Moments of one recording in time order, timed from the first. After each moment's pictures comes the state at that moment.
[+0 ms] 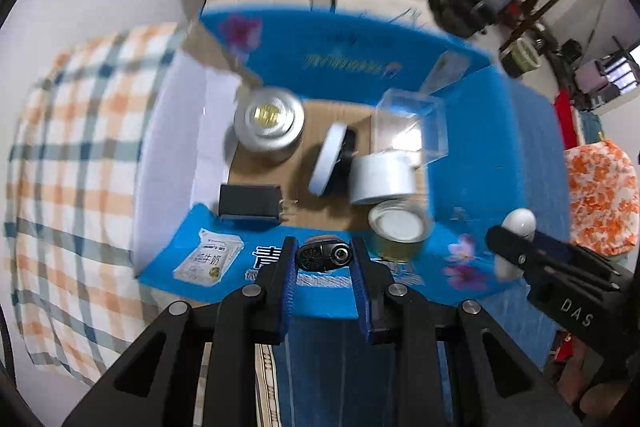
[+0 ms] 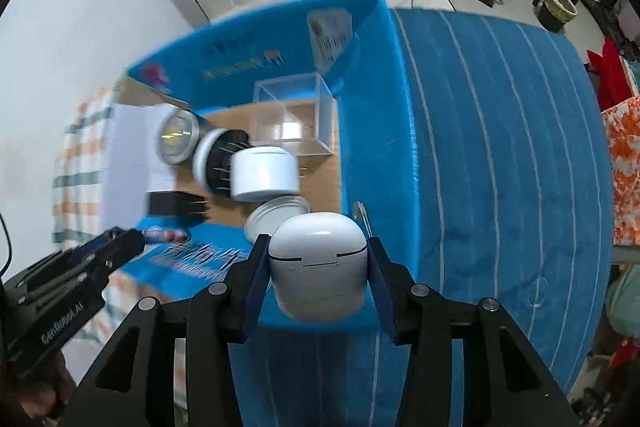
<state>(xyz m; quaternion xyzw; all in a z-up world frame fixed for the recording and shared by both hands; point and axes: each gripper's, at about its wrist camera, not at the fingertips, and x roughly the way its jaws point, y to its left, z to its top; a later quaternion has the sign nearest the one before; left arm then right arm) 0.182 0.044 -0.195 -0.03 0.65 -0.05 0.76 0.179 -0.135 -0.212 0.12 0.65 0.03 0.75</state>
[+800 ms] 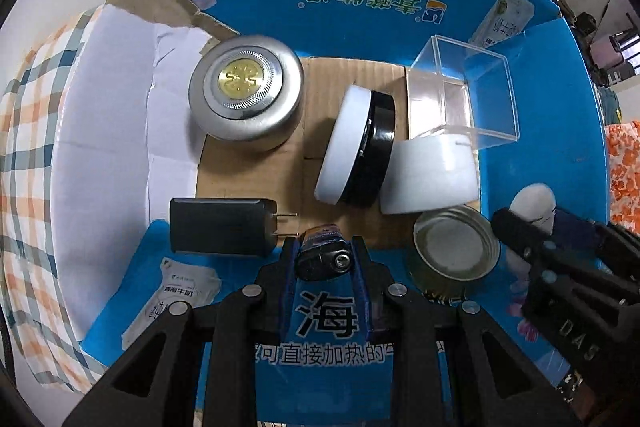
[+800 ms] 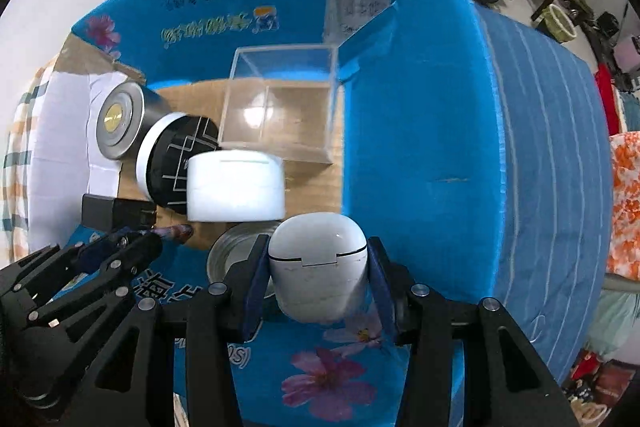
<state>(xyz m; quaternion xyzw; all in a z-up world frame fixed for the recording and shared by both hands) 0.204 0.033 -0.266 0.00 0.68 -0.05 0.73 0.218 -0.092 -0.277 0.04 0.68 0.02 0.73</state>
